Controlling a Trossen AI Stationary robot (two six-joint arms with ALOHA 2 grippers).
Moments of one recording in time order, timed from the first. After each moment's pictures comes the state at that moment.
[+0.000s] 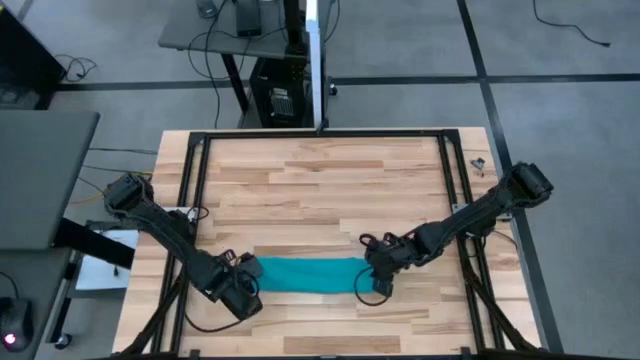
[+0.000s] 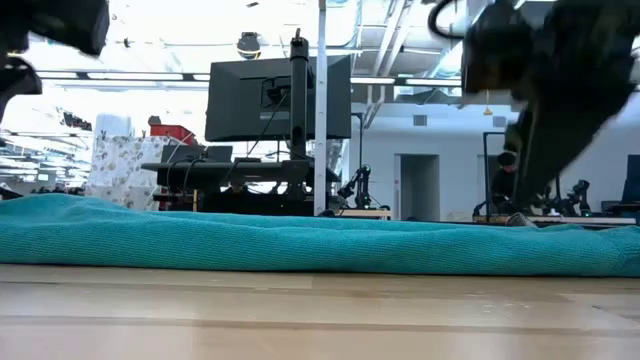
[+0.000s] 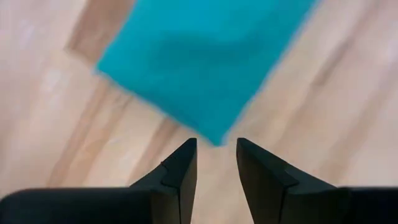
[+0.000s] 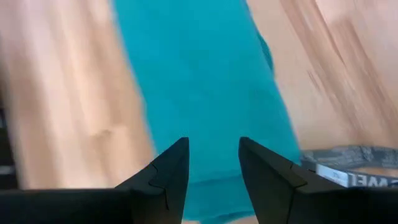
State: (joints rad) left arm -0.71 1.53 1.03 -0.82 -0.21 -1.21; right arm 0.43 1.48 0.84 -0.33 0.08 0.80
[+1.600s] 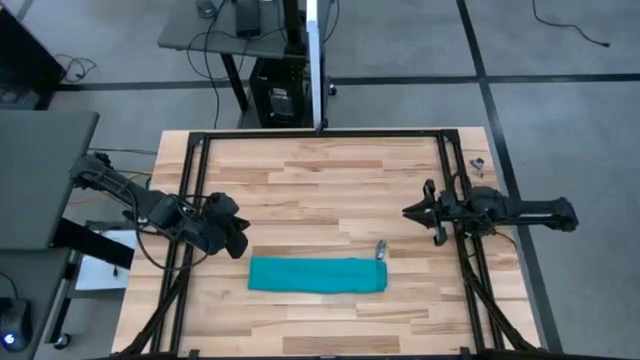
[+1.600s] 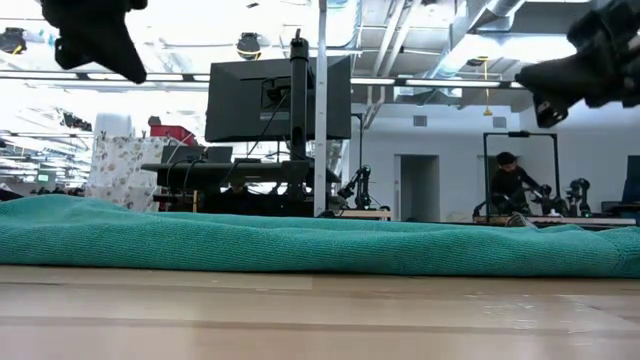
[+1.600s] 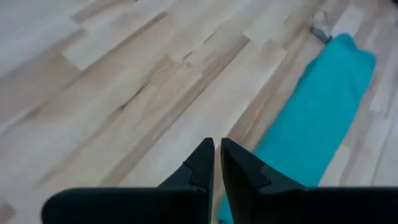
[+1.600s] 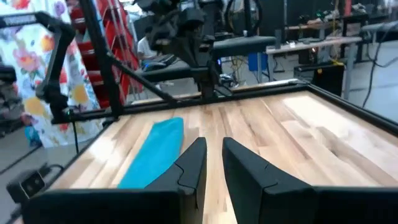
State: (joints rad) left arm -0.50 0.95 0.87 -0.90 -0.60 -1.10; right arm 0.00 0.00 0.02 0.01 -0.03 0.12
